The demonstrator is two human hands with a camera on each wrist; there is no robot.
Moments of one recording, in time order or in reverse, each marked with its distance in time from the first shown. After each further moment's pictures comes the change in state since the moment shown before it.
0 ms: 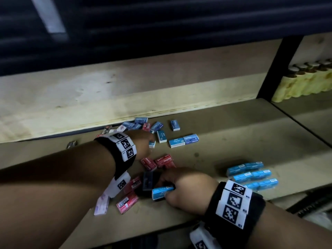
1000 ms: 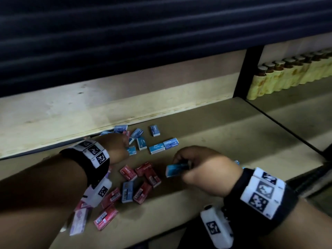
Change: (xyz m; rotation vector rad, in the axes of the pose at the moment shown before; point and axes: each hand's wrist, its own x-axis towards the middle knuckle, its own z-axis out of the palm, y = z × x) left_hand 0.006 -0.004 -0.016 -0.014 0.024 -0.084; right_hand -0.036 0.053 -0.076 0.169 0.251 0.079
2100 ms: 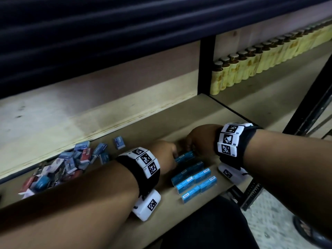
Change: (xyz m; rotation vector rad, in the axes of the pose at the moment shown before) left_hand 0.048 0.233 0.000 -0.246 0.042 0.315; right_hand 0.053 0.138 -0.091 -0.595 -0.398 0.085
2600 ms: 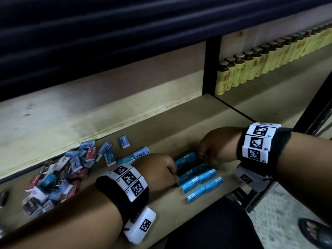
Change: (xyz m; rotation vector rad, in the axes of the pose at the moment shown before) left_hand -0.051 -0.023 -0.001 -0.058 -0.067 0.003; right_hand -0.030 0.002 0.000 -0.015 -0.010 -0.011
